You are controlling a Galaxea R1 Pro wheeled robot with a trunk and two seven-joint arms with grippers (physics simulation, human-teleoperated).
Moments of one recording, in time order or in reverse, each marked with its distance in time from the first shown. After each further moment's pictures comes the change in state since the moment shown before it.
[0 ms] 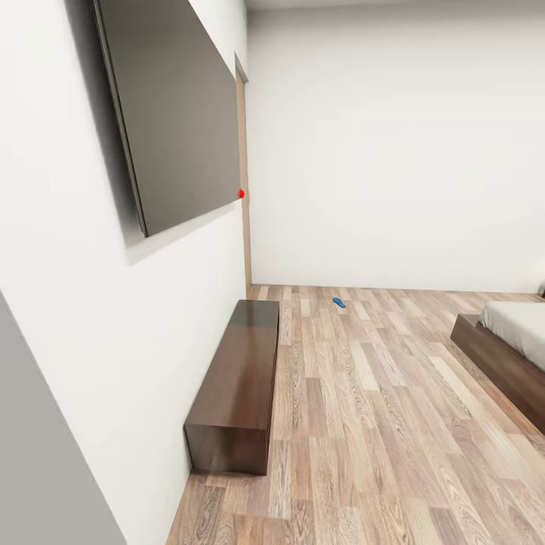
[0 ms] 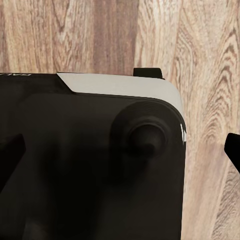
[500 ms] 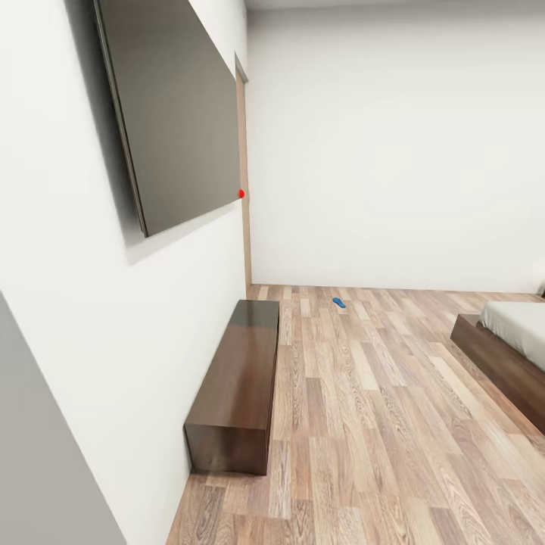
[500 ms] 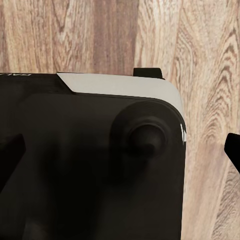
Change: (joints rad) left arm 0.000 0.000 0.000 0.000 0.000 0.000 0.000; right arm 0.000 0.000 0.000 0.000 0.000 0.000 0.000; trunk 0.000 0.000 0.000
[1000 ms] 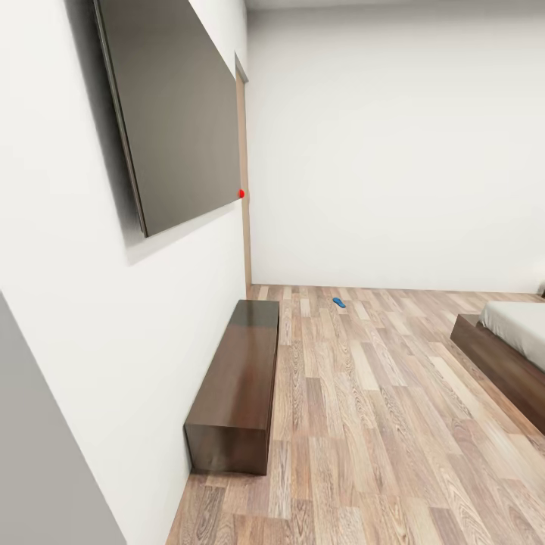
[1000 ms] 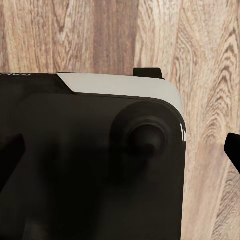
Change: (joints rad) left arm 0.000 0.000 0.000 0.000 0.000 0.000 0.000; right arm 0.000 0.000 0.000 0.000 0.000 0.000 0.000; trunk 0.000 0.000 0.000
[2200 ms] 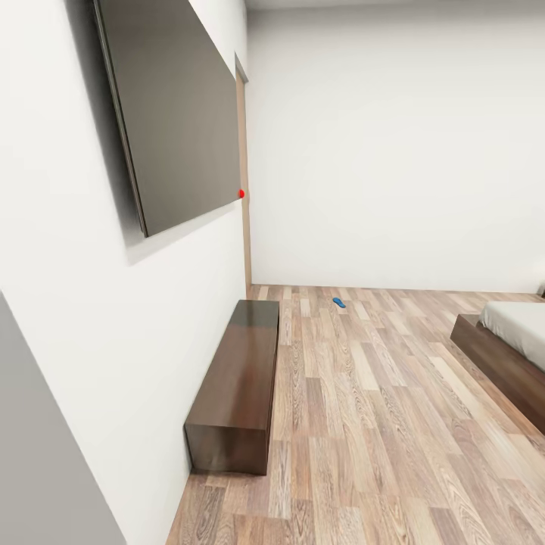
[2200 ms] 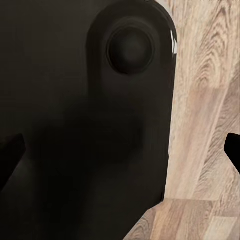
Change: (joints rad) left arm 0.075 0.045 -0.049 0.088 -0.027 0.148 0.015; right arm 0.066 -0.015 0.001 0.029 0.004 0.071 -0.023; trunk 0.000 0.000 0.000
